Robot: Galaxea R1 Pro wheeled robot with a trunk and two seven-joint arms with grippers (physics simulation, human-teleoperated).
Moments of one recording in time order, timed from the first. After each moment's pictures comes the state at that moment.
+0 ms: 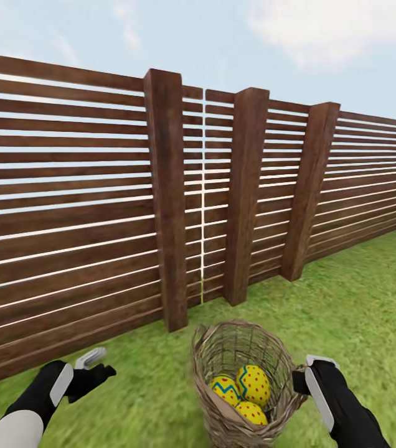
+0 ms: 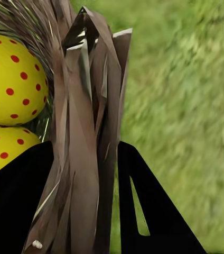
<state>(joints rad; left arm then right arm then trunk) -0.58 0.14 0.34 -0.53 0.21 0.72 -0.10 -0.39 -0.05 -0.13 -0.99 -0.14 0.86 -0.27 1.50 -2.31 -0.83</state>
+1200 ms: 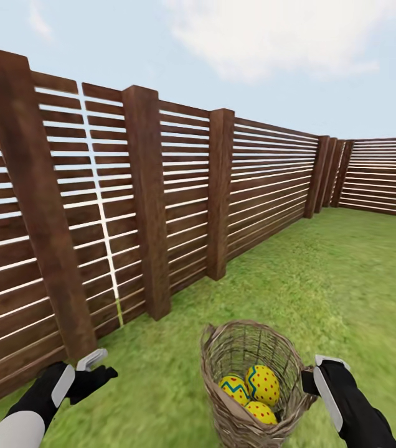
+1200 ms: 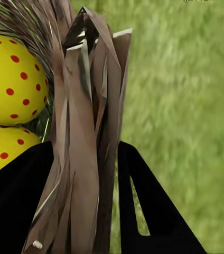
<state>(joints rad) -0.58 0.13 0.34 -0.52 0.21 0.71 -0.10 -0.39 -0.09 -0.15 -0.99 -0.14 0.86 -0.27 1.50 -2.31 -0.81</state>
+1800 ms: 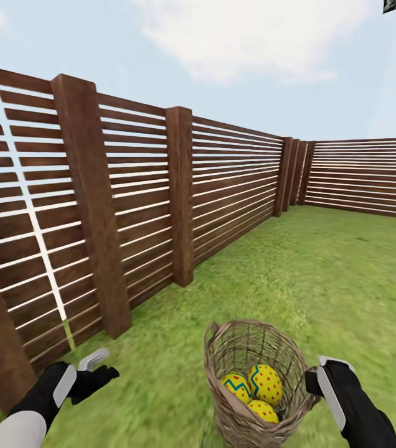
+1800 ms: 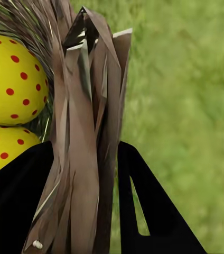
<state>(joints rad) -0.58 0.12 0.34 -0.52 0.21 0.71 -0.10 -0.39 -0.09 -0.19 -0.99 -0.13 0.86 -0.27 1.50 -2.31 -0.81</state>
